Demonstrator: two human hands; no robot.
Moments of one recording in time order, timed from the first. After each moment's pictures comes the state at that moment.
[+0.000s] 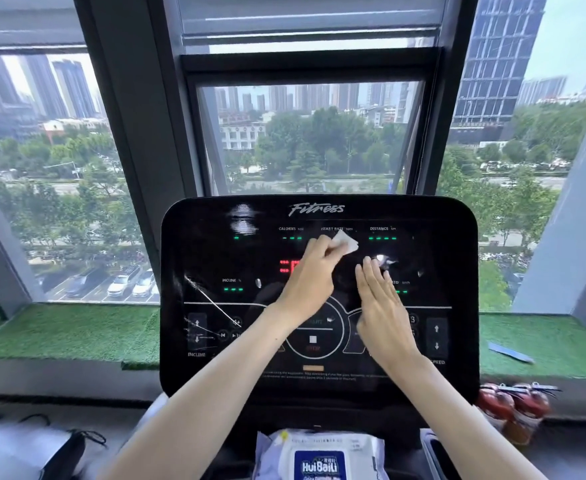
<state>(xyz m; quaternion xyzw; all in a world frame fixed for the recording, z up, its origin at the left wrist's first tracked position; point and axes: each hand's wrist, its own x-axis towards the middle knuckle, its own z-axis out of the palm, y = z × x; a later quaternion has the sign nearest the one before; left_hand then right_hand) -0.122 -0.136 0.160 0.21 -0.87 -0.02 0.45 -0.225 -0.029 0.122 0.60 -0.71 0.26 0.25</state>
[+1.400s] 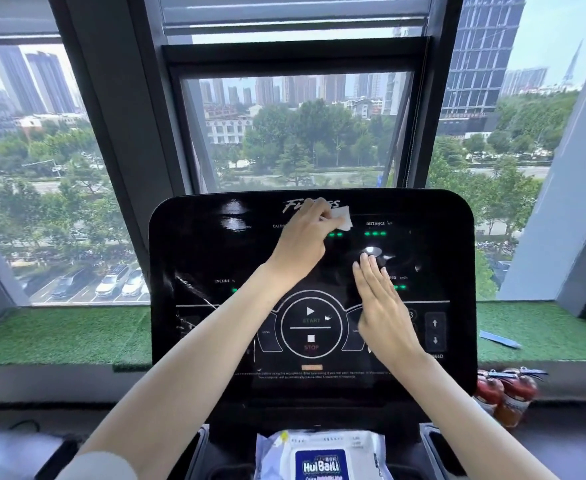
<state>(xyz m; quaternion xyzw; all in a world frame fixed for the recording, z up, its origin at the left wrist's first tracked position) -0.123 -0.157 0.213 0.18 -0.89 0.08 0.40 -0.230 -0.031 0.117 0.61 -0.70 0.28 0.24</state>
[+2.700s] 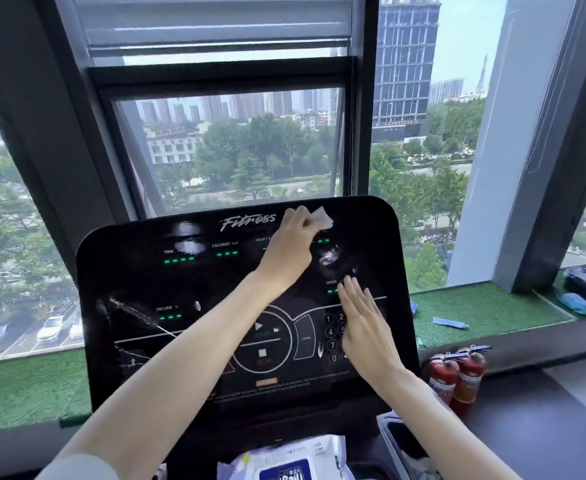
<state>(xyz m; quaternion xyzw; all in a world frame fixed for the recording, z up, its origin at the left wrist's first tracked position) -0.185 -0.127 0.217 0.15 -0.93 0.05 0.34 -0.260 0.014 0.103 0.55 -0.75 0.31 0.20</state>
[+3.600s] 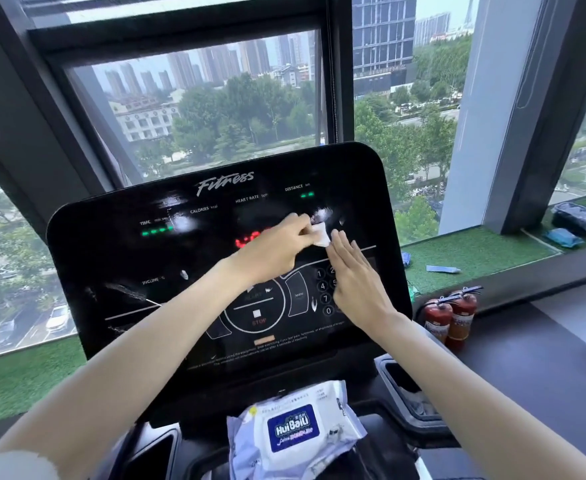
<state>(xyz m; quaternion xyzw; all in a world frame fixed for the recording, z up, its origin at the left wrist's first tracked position) -0.156 -0.124 0.180 -0.01 -0.97 0.08 0.22 -0.261 0.014 0.098 0.56 -0.75 0.28 0.20</state>
